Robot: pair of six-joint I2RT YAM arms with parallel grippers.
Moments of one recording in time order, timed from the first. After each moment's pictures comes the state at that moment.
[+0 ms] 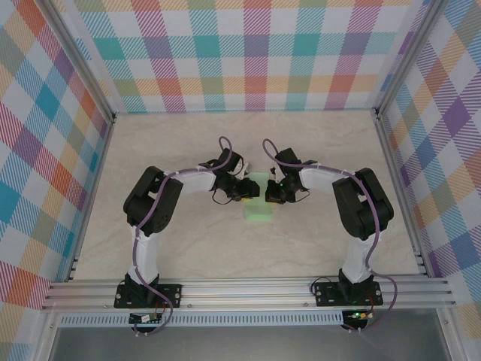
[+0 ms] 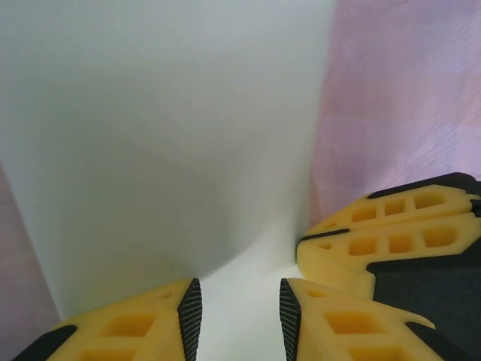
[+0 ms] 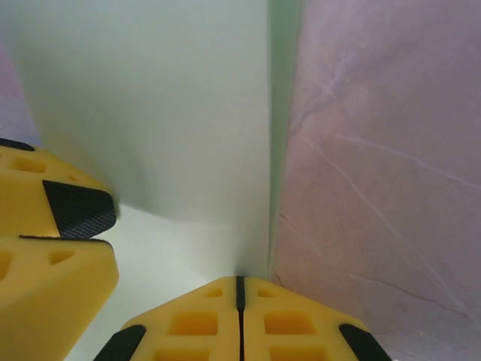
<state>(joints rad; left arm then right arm) -0.57 2.05 1.28 -0.26 0.56 -0.58 0.47 1.89 1.13 -0.51 -0.37 0.49</state>
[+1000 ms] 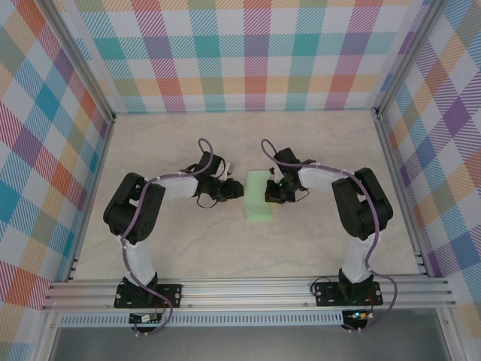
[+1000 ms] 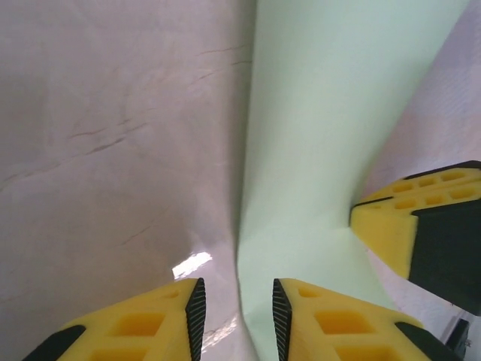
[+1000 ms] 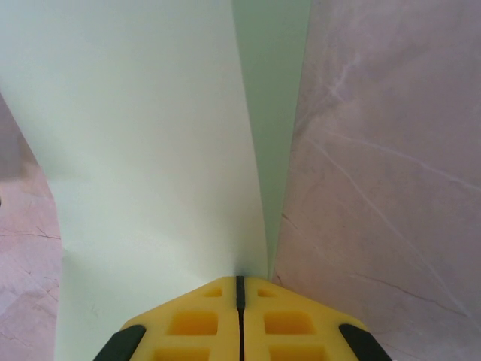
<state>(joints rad) -0.49 1.89 1.07 -0.15 0.54 -0.59 0.48 1.90 1.14 -0.53 -0.35 0.47</state>
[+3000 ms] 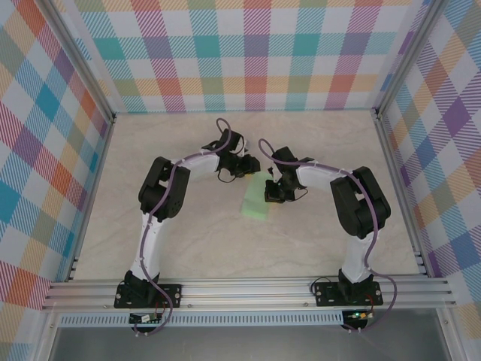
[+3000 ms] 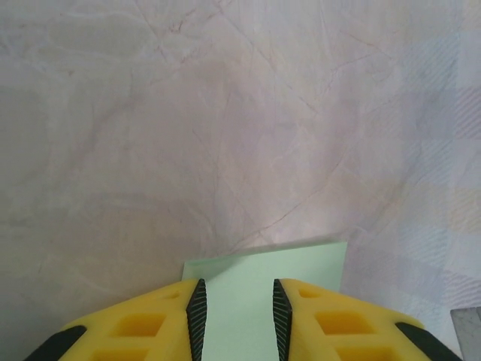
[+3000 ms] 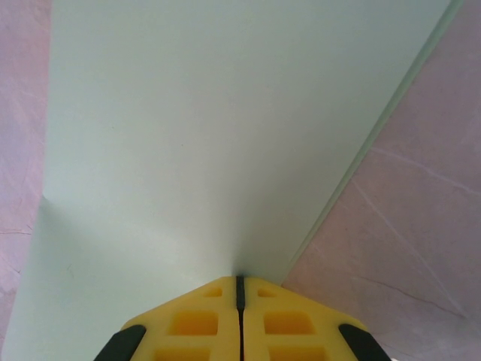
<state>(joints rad) -0.48 2.29 1.65 -0.29 0.51 -0.63 0.48 1.92 1.18 -0.58 -0.32 0.44</state>
